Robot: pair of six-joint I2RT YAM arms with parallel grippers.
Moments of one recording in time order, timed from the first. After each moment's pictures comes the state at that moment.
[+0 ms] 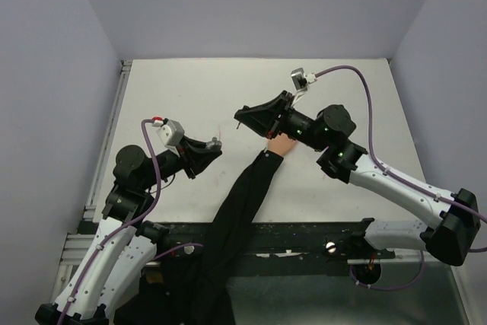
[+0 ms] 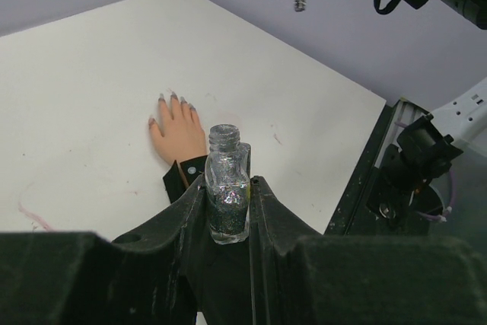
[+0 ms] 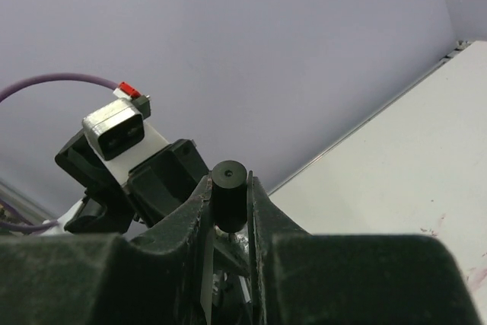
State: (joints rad) left arm -0.36 0.54 0.62 -0.04 0.64 -0.28; right arm 0.83 1.19 0.97 0.49 -0.29 0.65
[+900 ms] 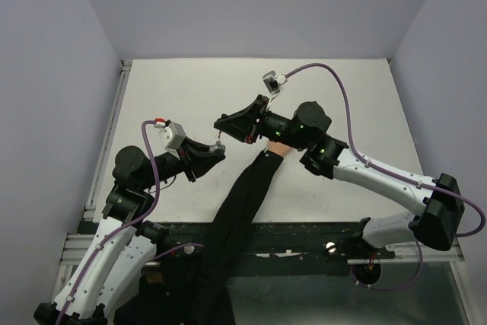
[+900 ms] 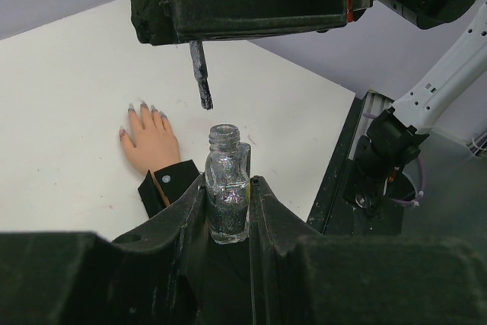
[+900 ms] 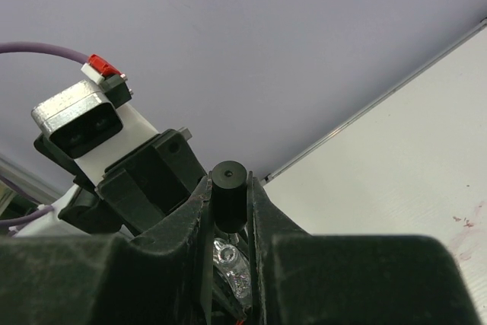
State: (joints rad) left arm -0.38 0.54 0.62 0.02 0.74 -0.30; right arm 0.93 1.35 1.09 0.45 -0.28 0.63
